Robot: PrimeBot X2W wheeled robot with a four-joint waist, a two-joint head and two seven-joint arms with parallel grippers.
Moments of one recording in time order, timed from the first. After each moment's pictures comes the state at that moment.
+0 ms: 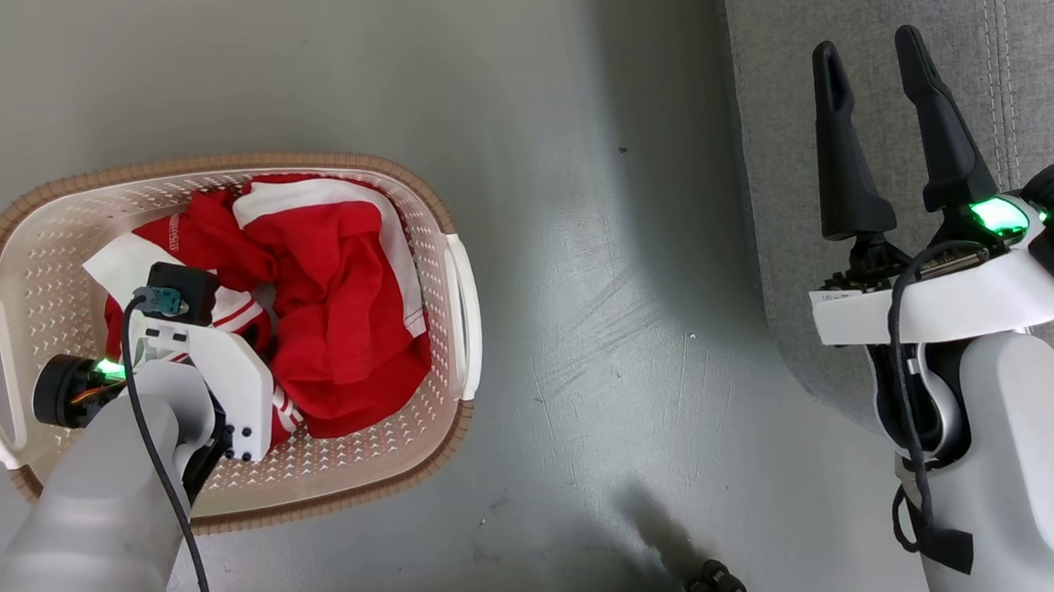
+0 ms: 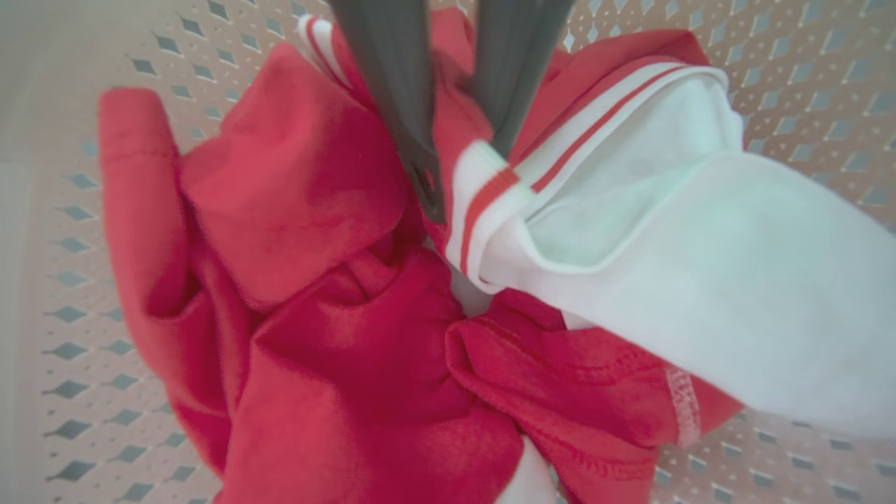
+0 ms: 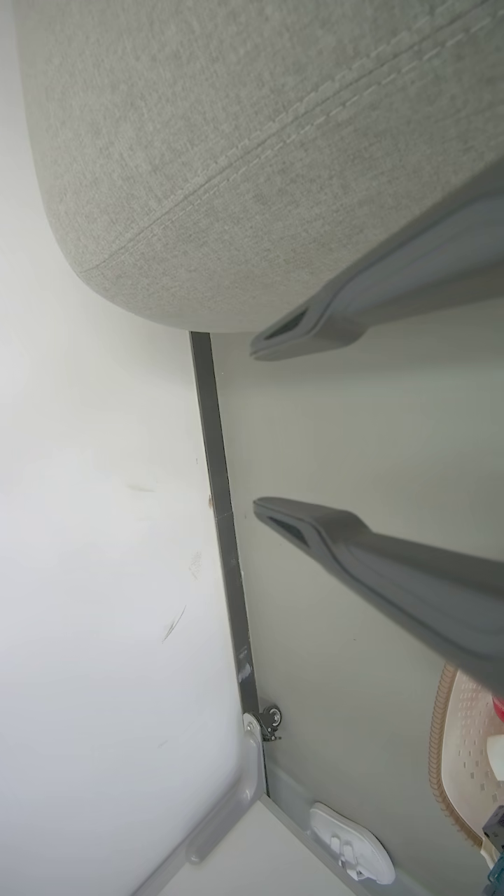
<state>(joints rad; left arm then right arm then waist) -0.78 0.09 -0.28 1.11 -0.30 -0.12 0.05 -0.52 -0.05 0.11 0.00 0.27 0.13 -0.26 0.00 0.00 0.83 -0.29</state>
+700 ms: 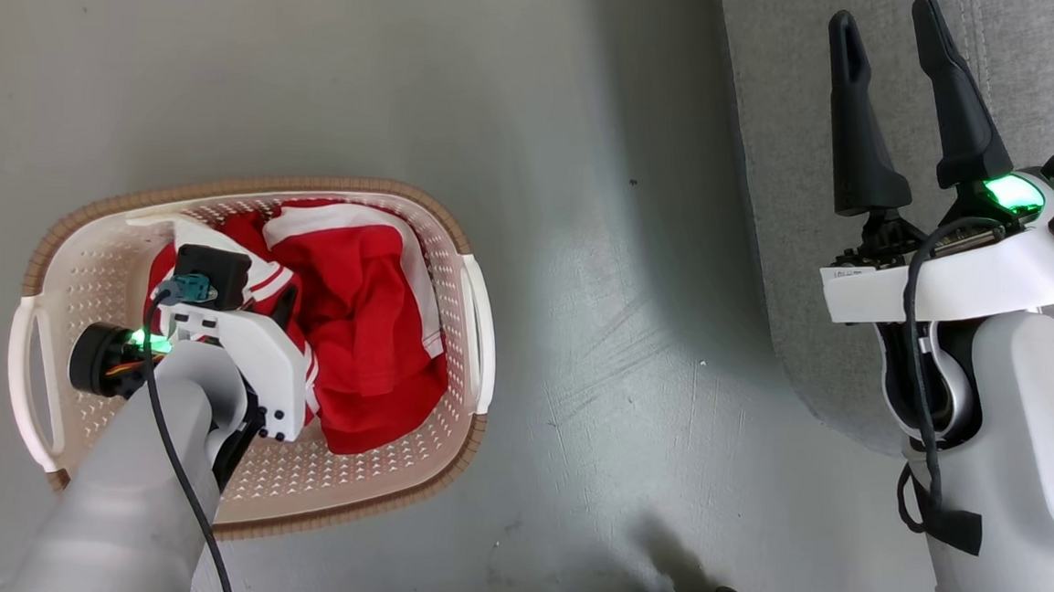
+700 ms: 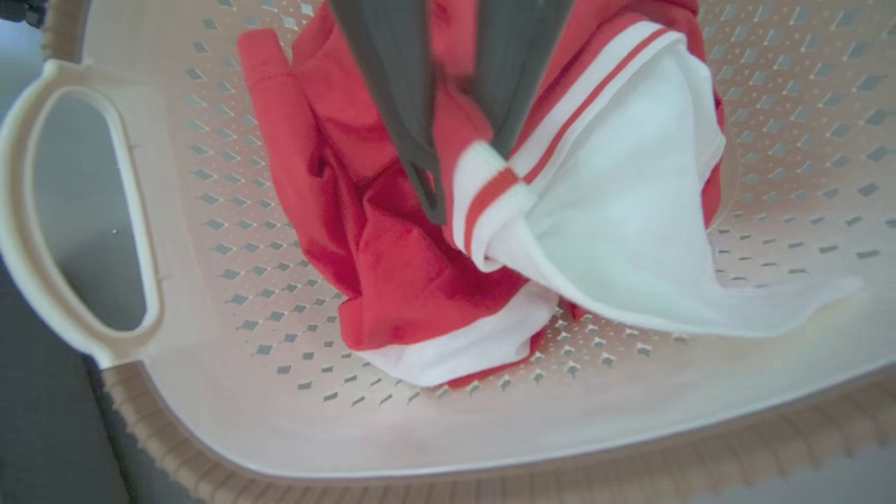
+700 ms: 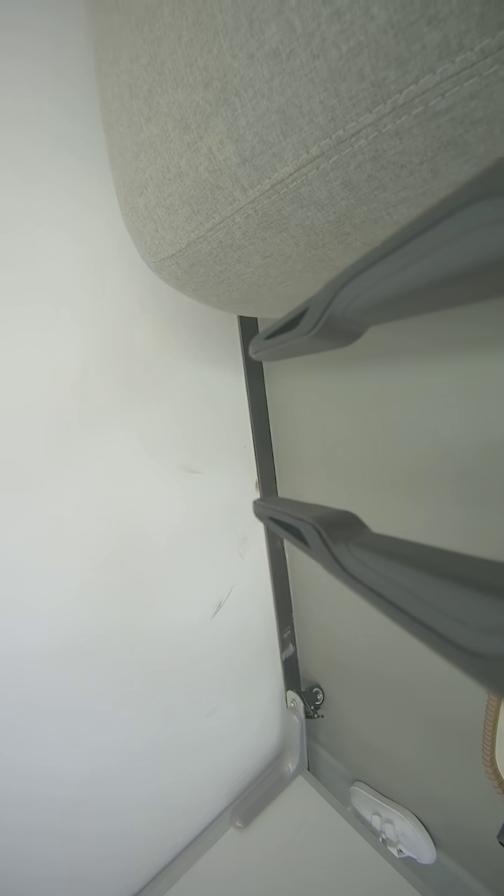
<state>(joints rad) -0.79 0.06 -0.34 1.07 -0.34 -0.13 -0.07 -0.56 -0.05 0.10 0.01 0.29 0.13 -0.26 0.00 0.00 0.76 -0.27</state>
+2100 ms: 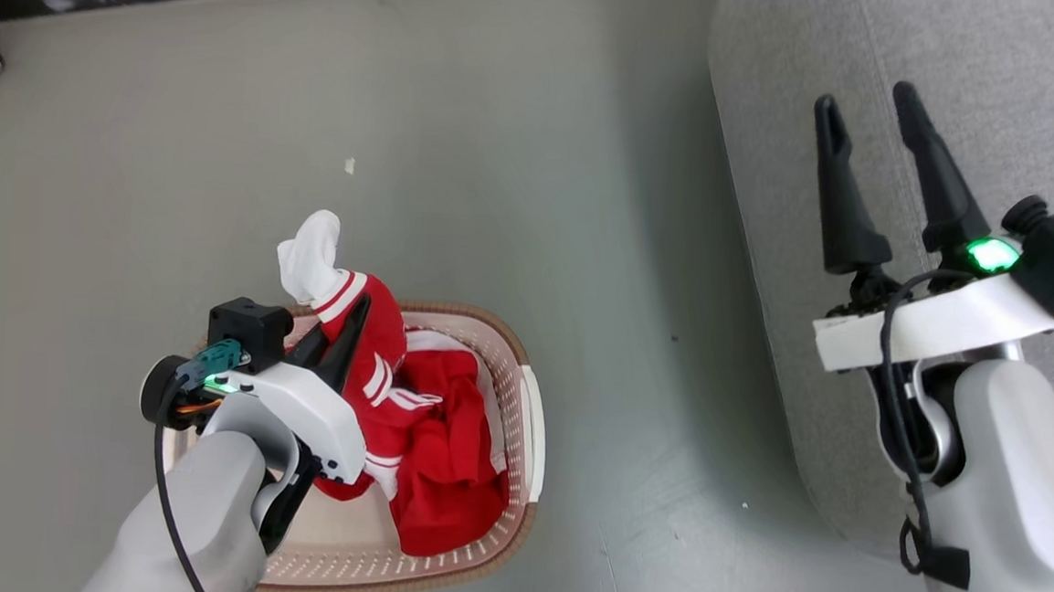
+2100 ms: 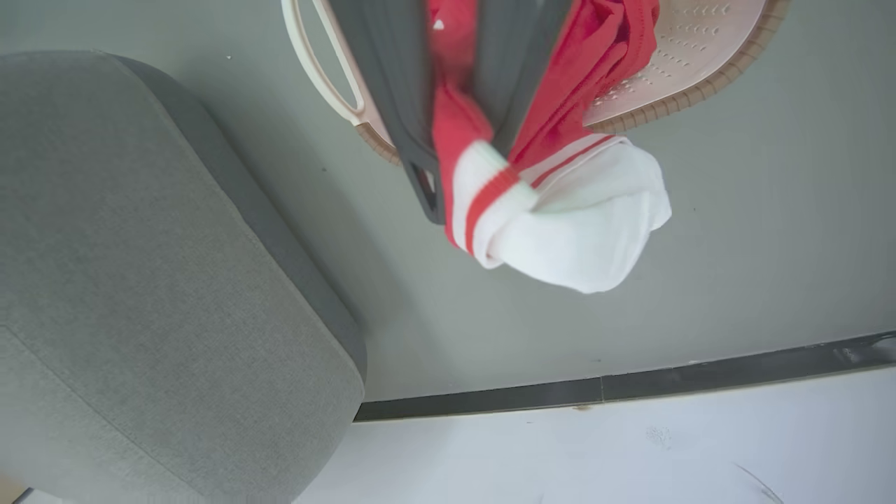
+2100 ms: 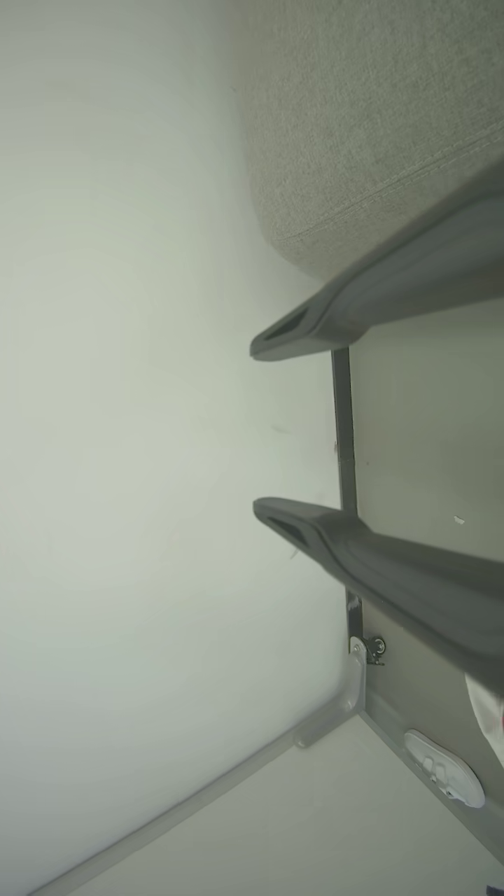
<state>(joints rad) -0.63 0.06 -0.47 0.81 -0.52 -0.13 -0.25 -0.49 -0.06 0.09 0.08 0.26 0.13 -0.26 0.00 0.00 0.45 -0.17</state>
